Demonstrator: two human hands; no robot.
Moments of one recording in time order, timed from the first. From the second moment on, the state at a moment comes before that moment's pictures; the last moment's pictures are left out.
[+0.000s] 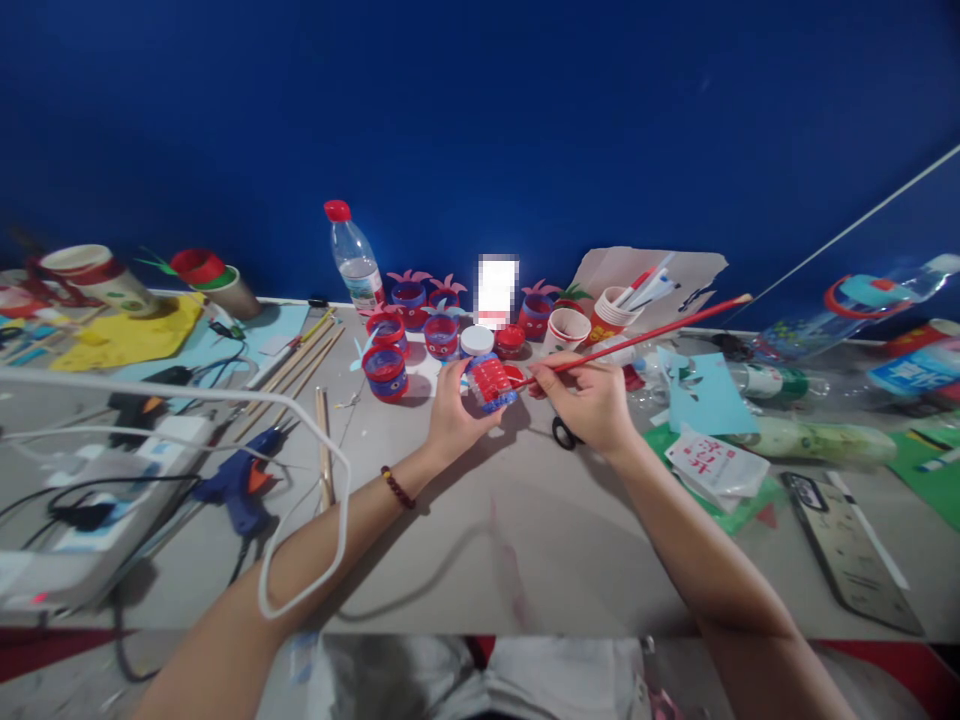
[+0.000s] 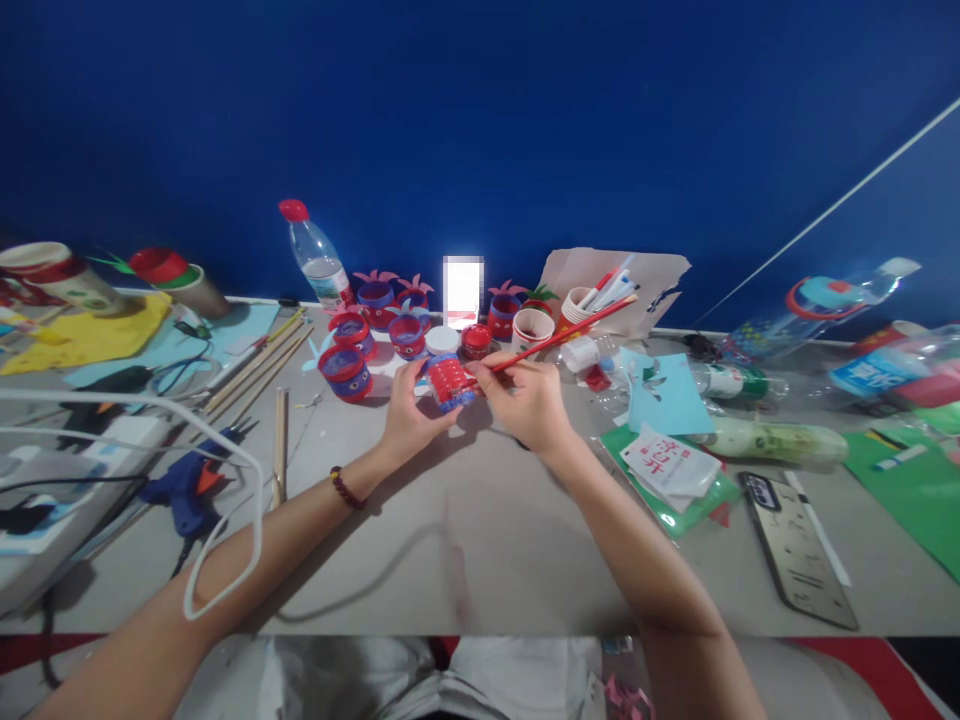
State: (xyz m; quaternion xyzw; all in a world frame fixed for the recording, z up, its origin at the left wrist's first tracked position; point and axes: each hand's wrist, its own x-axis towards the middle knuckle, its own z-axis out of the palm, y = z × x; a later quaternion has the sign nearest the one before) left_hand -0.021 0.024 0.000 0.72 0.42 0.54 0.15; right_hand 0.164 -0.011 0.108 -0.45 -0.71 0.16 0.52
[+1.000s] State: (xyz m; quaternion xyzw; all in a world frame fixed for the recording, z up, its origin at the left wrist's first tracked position) left_hand -0.021 0.025 -0.002 0.72 0.43 0.53 0.14; right_hand 0.166 -0.012 0.112 -0.46 -0.71 0.14 0.51
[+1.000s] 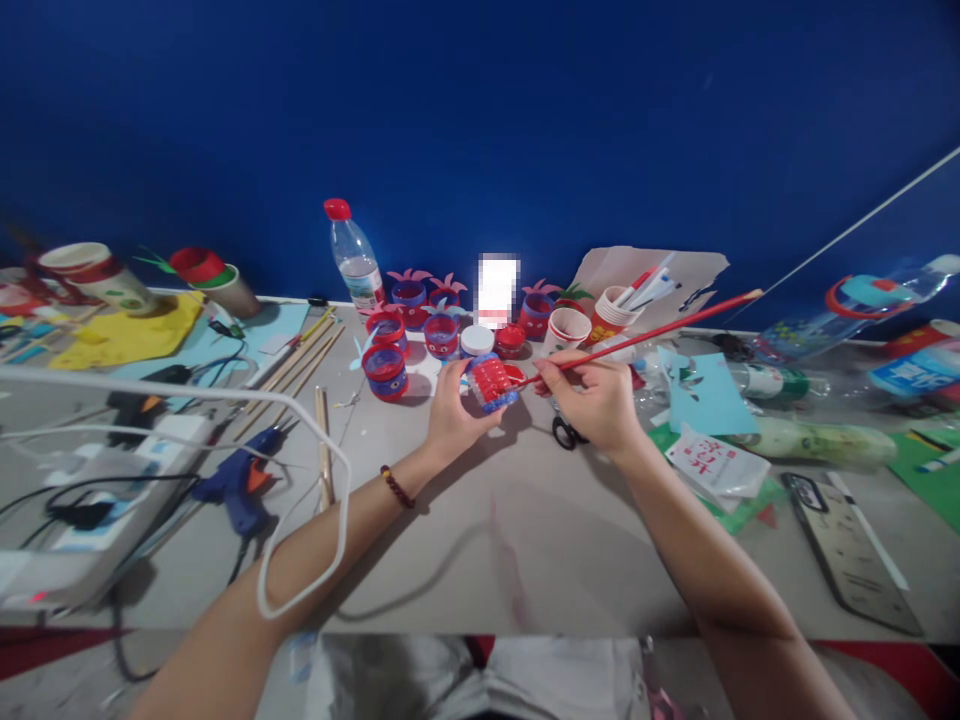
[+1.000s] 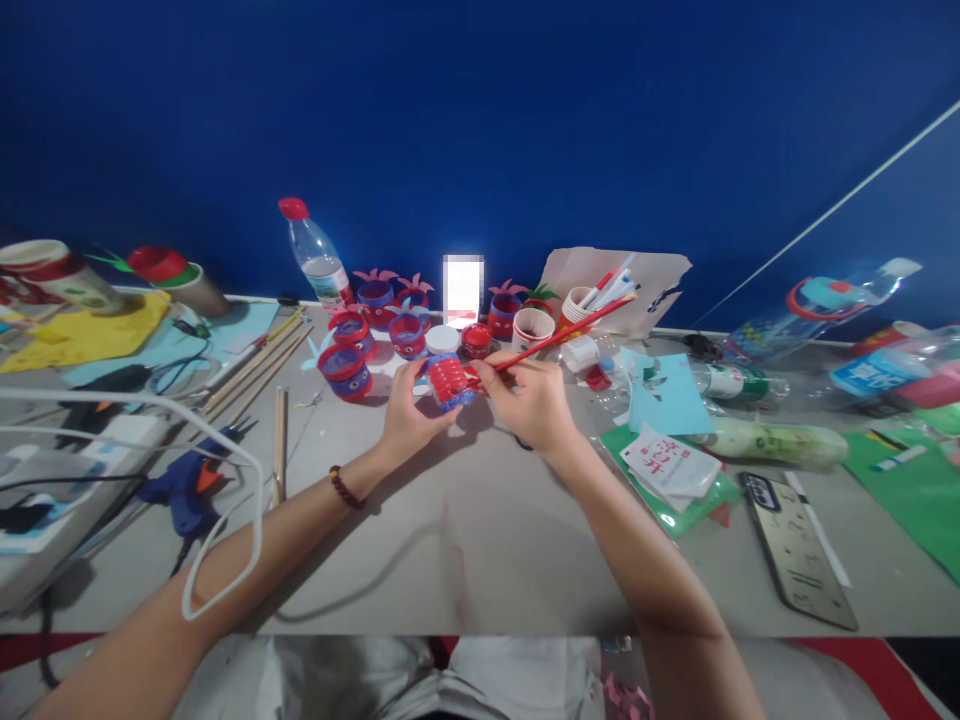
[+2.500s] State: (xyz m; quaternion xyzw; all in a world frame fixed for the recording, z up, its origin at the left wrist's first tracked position) left_hand -0.021 0.026 -0.006 0.71 0.43 0.53 0.16; right_hand 0.168 -0.009 0.110 -0.47 -0.67 0.21 0.54
